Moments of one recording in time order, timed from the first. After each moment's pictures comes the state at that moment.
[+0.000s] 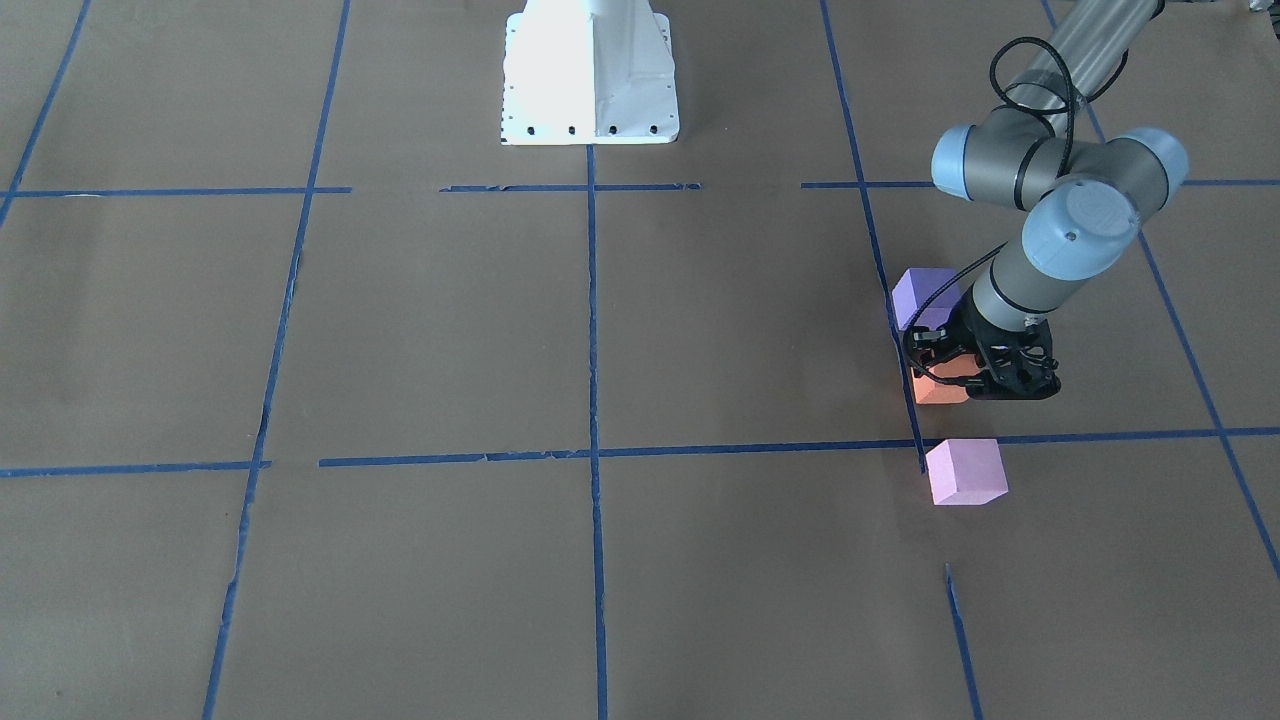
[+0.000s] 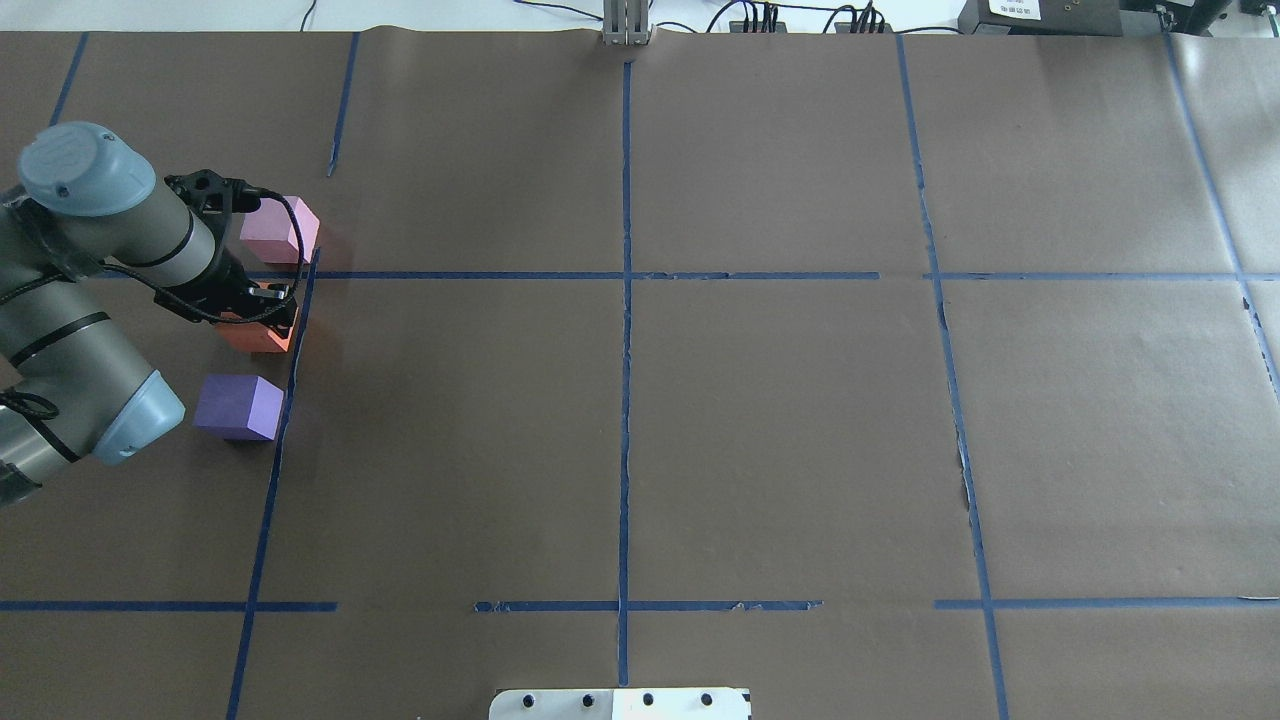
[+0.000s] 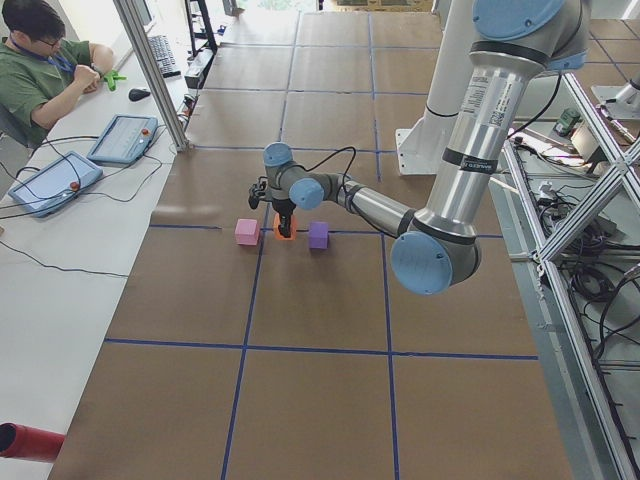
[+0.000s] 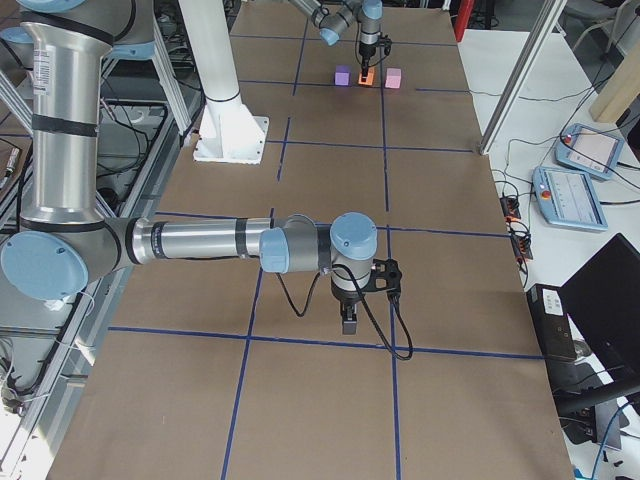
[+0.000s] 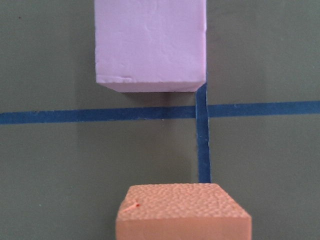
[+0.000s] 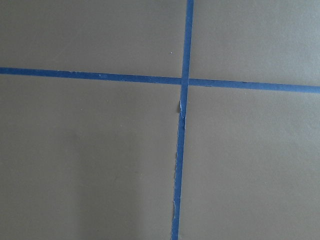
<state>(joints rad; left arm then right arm) -0.85 -1.87 -1.54 -1.87 -2.12 -0.84 1.53 -1.68 1.76 -1.56 2.34 0.04</state>
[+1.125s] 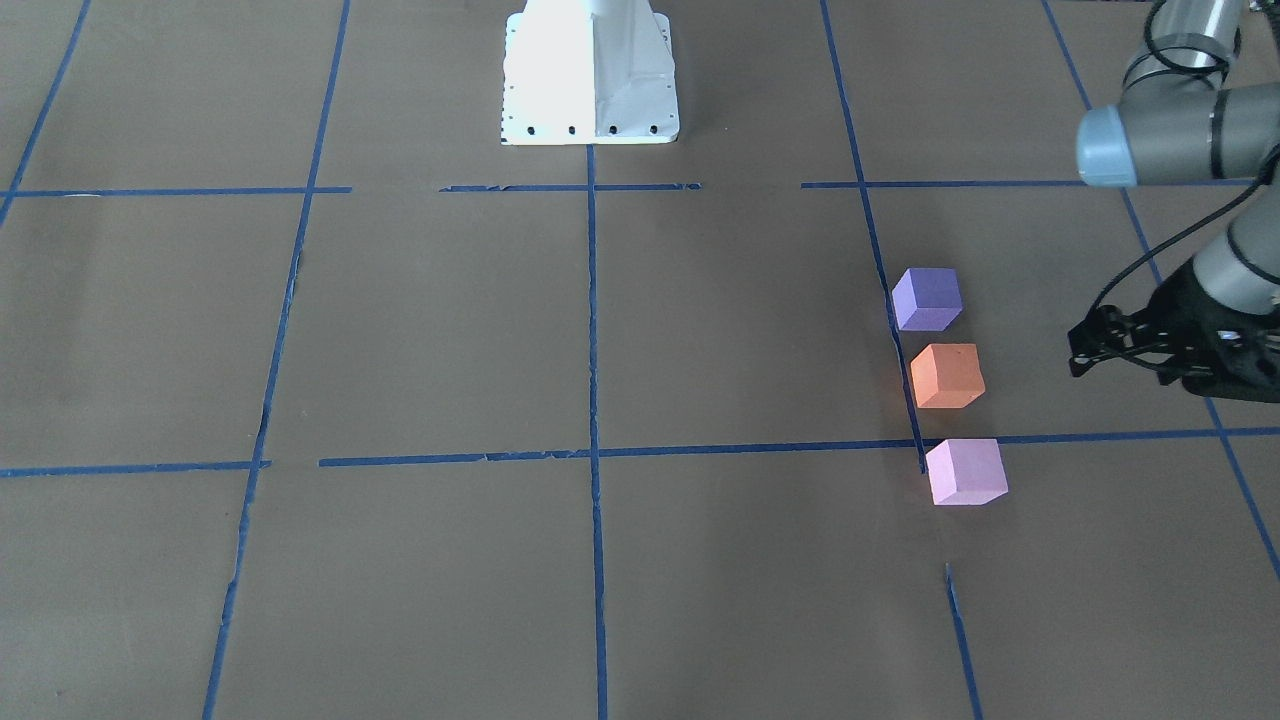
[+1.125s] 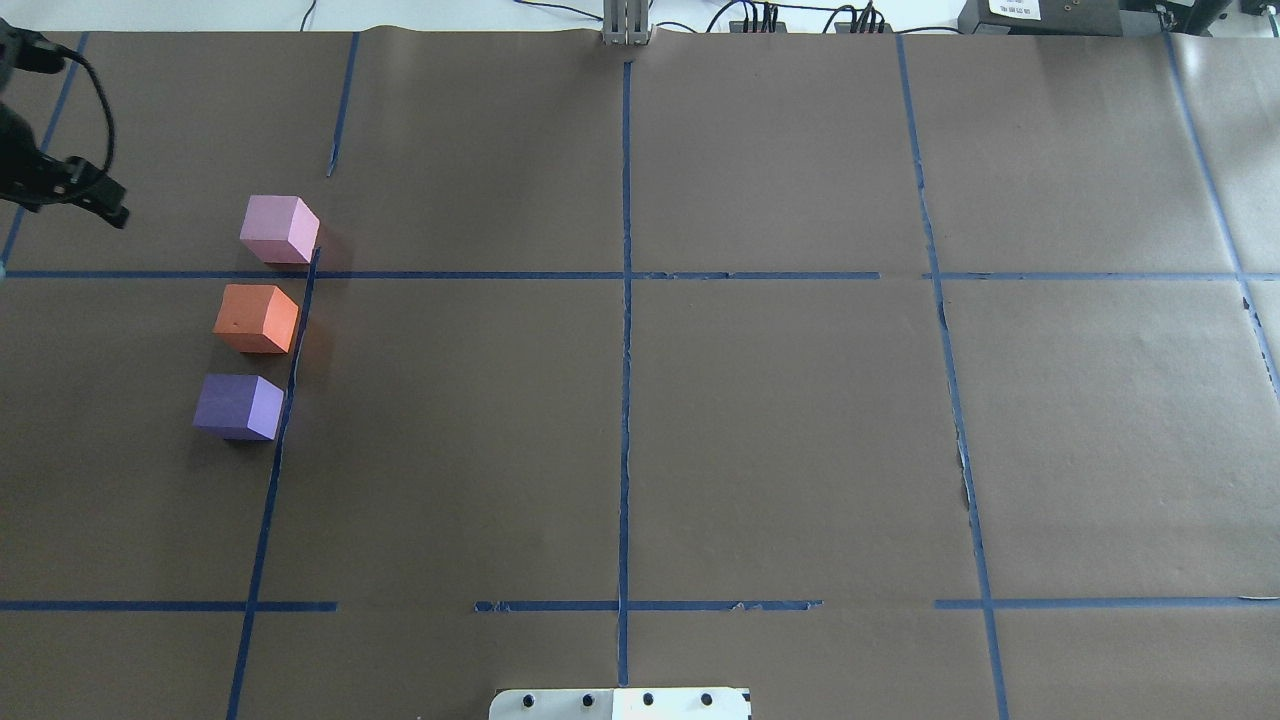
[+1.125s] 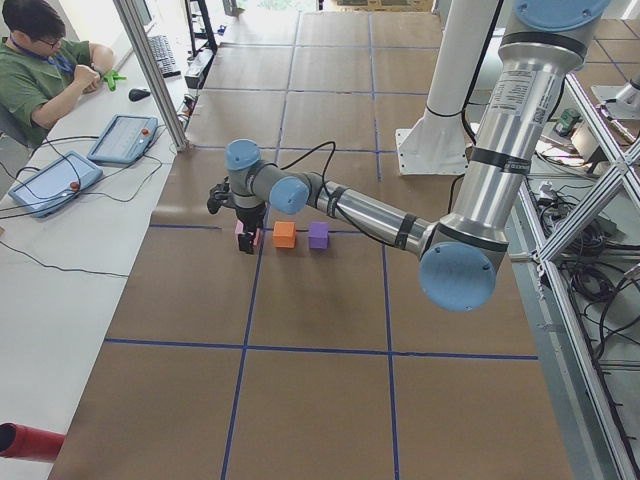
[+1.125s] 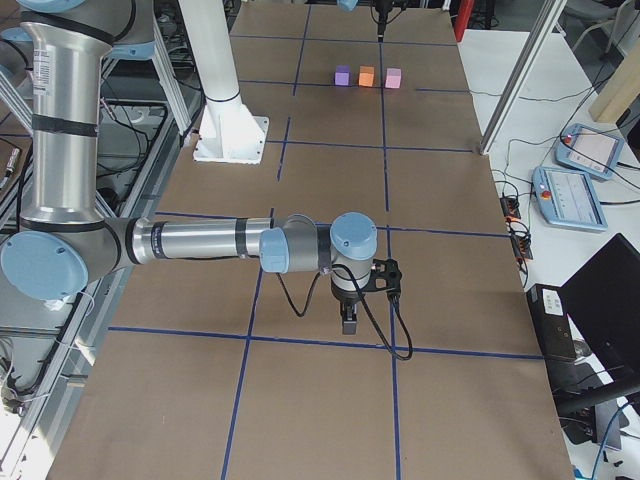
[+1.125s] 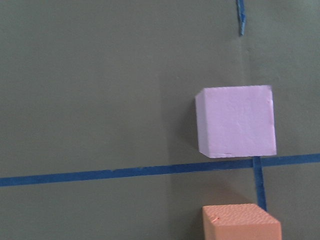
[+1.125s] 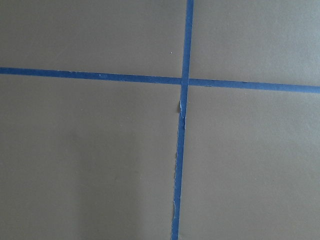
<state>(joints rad) -1.23 -1.81 -1.65 -1.64 -2.23 -0.27 1.53 -1.68 1.76 -1.56 2.34 0.04</state>
